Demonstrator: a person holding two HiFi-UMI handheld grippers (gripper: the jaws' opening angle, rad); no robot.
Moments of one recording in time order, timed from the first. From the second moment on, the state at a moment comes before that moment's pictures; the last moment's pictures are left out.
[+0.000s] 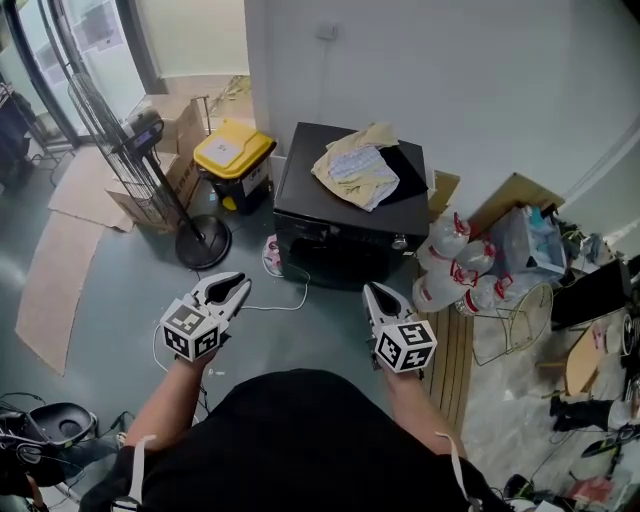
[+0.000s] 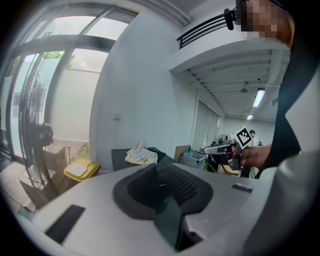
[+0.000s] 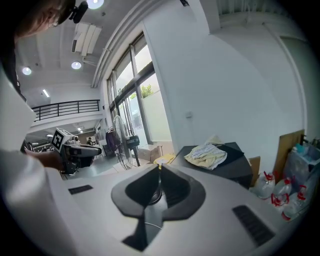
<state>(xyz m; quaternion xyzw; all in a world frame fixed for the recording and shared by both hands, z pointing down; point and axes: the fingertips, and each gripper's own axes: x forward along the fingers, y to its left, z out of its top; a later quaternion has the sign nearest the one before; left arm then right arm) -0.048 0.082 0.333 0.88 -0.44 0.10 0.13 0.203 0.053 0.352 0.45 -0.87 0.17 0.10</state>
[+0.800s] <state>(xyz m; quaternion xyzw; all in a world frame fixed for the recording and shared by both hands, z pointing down) -0.021 0.072 0.328 0.89 -0.43 0.10 0.13 0.209 0.045 0.361 0.43 -0.88 0.17 0.12</state>
